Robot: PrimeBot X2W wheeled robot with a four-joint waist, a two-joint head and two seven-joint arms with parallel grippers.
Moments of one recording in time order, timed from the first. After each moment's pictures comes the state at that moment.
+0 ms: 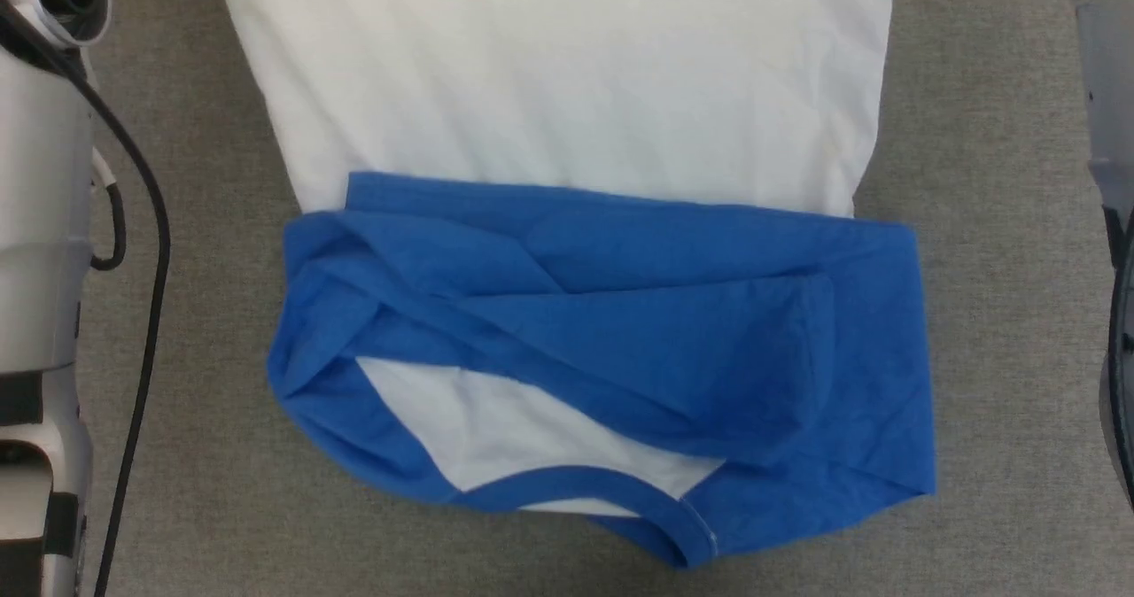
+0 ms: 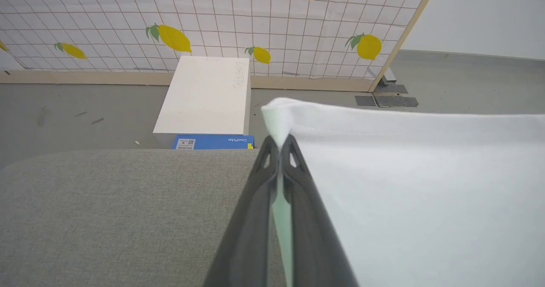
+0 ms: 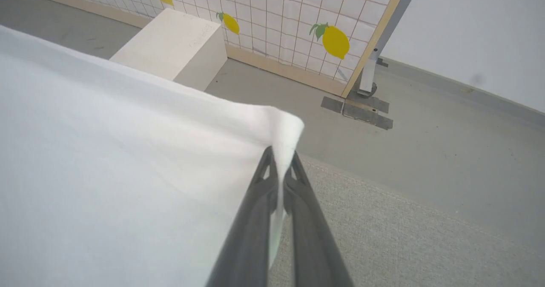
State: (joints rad) left arm -1.18 0.41 -0.26 0.41 -0.57 0.08 0.44; right arm -1.29 -0.18 0.19 0.49 0.24 0.13 0.66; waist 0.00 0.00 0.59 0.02
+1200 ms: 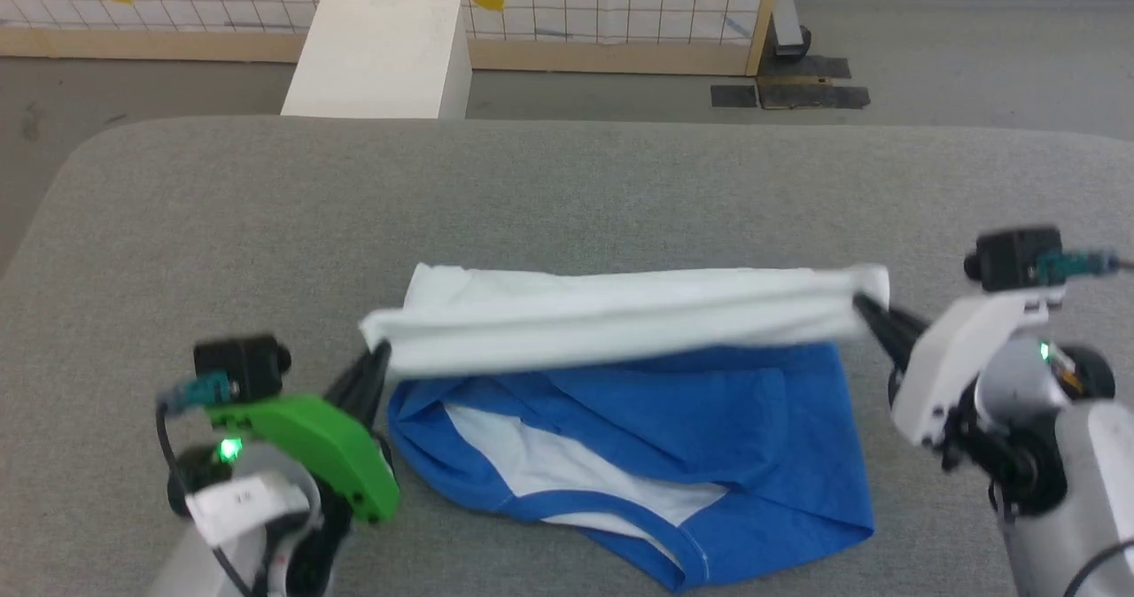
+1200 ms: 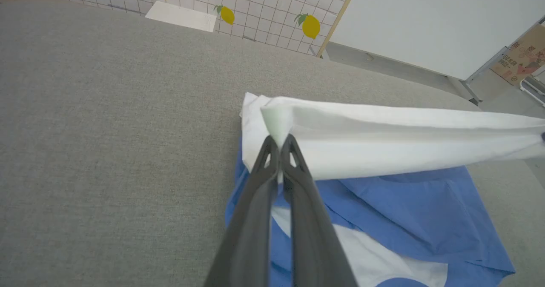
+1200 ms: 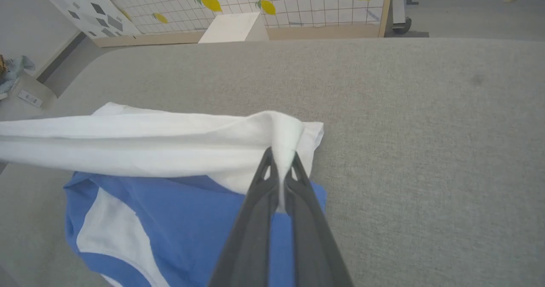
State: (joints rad) left arm -0.16 0.35 -0.30 -0.01 -0.71 0.10 0.22; right arm -0.31 -0.20 0.03 0.15 0.47 0.13 0.58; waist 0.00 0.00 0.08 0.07
